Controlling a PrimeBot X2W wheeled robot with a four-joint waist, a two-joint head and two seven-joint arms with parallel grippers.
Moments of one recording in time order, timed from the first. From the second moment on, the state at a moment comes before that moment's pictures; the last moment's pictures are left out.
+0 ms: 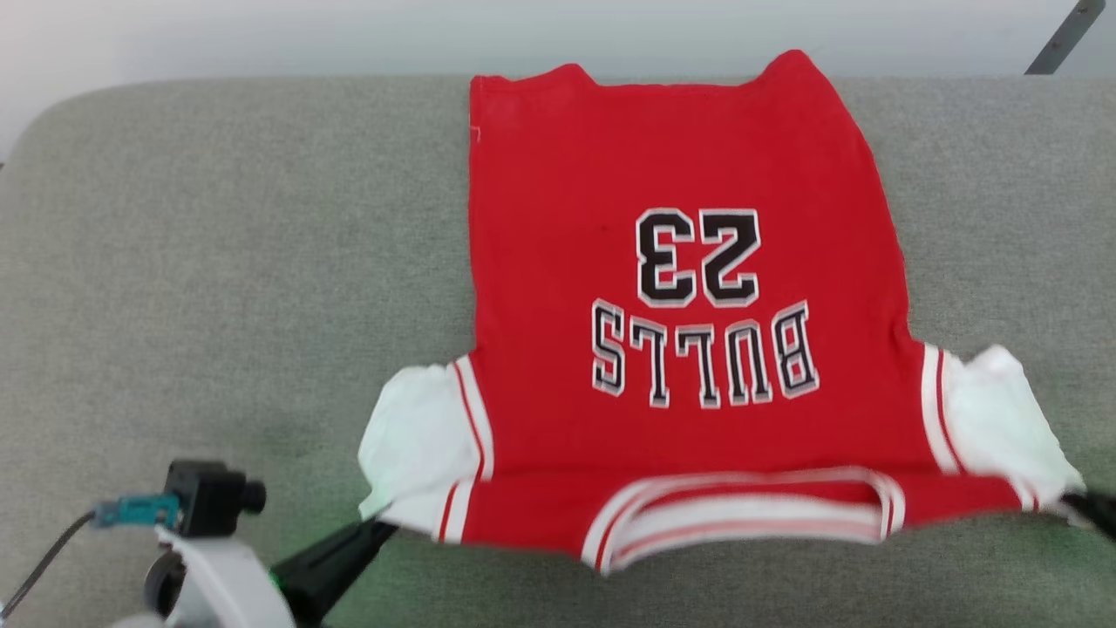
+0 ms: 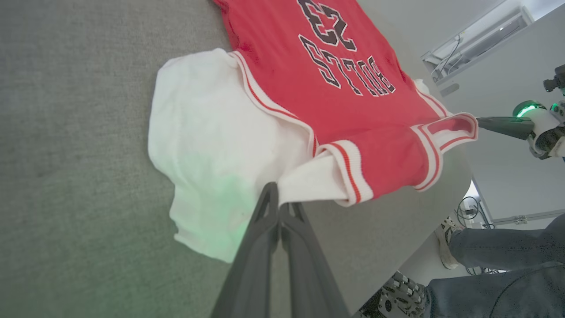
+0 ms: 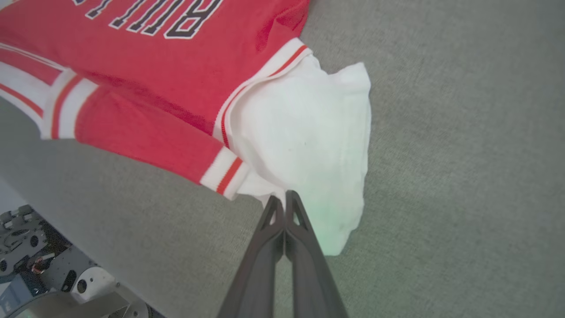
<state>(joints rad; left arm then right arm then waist) -0.41 0.94 -0.97 -0.04 -1.36 -0.10 -0.13 -0.19 -1.16 0.56 -0.08 1.10 0.13 0.23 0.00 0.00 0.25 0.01</state>
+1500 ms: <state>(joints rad) -0.40 0.80 -1.04 0.06 -1.29 -0.06 -0.14 0.02 -0.91 -0.02 -0.45 0.97 0.13 0.80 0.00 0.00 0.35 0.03</state>
